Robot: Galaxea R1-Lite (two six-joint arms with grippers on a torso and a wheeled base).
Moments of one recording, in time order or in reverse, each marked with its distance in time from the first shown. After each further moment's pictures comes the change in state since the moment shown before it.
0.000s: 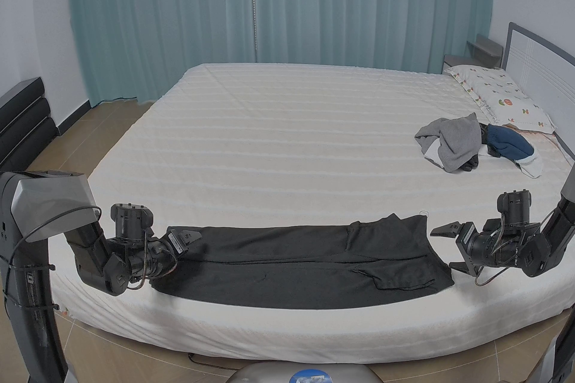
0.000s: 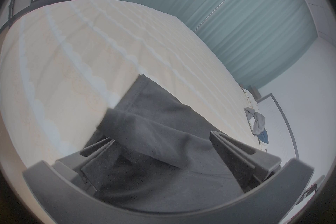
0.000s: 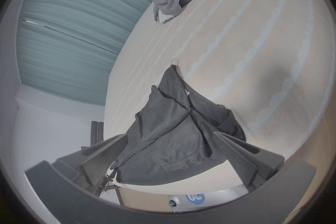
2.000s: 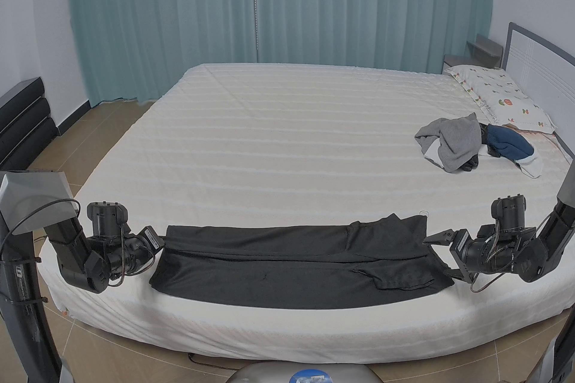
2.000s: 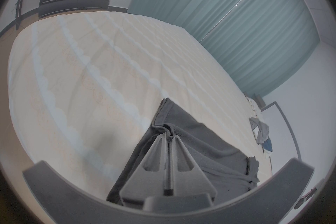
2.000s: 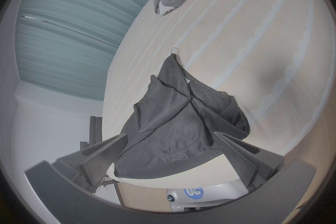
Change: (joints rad) left arm 0.108 -0.036 0.066 -0.042 -0.018 0.059; right arm 0.041 0.003 0.024 0.001 -0.003 0.001
